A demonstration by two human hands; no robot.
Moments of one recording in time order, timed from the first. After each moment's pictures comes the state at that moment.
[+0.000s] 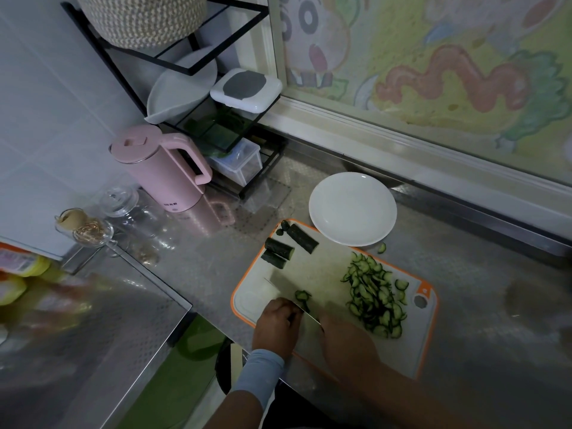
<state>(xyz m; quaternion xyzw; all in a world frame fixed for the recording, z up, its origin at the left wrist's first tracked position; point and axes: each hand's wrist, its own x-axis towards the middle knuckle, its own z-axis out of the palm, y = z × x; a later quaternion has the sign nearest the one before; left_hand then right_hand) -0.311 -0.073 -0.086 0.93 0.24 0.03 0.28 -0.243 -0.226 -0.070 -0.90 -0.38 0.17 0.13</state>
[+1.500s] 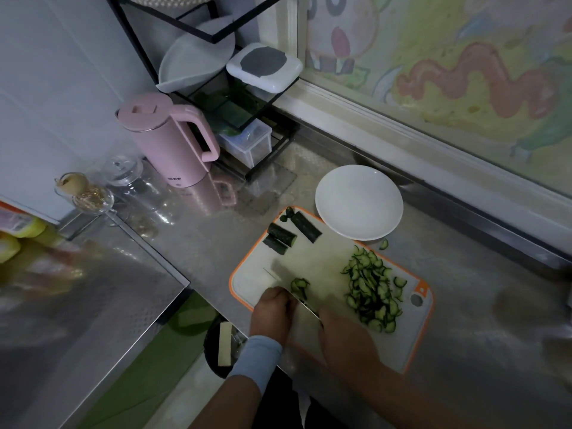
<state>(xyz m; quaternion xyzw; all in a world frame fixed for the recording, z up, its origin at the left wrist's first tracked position) -0.313 -0.079 -0.086 0.91 0.30 0.01 0.29 -0.251 -0.235 -0.078 -0.90 -0.41 0.08 0.09</state>
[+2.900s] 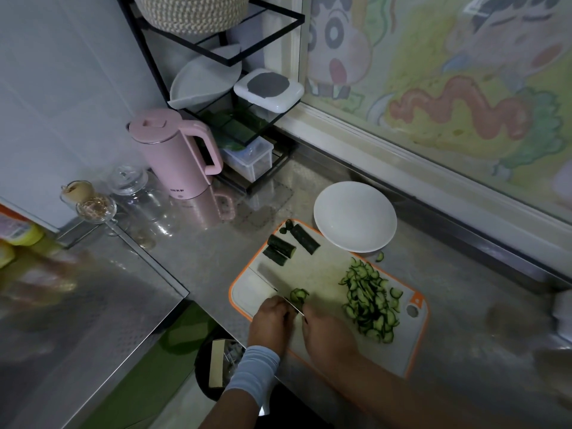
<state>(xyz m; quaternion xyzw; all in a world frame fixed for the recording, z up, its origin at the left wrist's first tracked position) -0.321 -0.075 -0.084 0.91 0.29 0.03 0.30 -0.254 -0.193 -0.050 -0.90 -0.37 0.22 0.07</state>
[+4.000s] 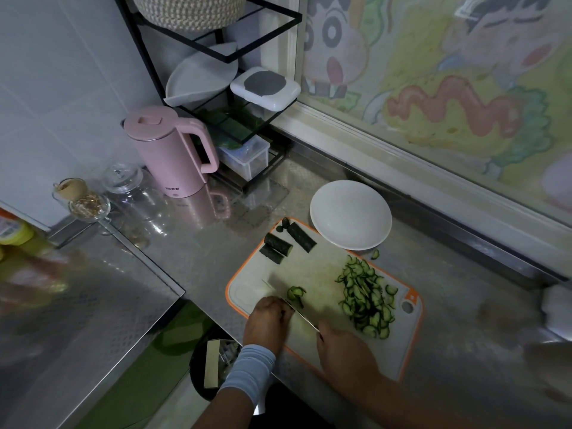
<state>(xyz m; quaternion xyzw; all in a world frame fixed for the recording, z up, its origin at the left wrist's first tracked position) -0.325 -0.074 -0.086 0.91 0.29 0.05 0.31 -0.264 -0.234 -0.044 -0.90 -0.36 0.23 0.08</state>
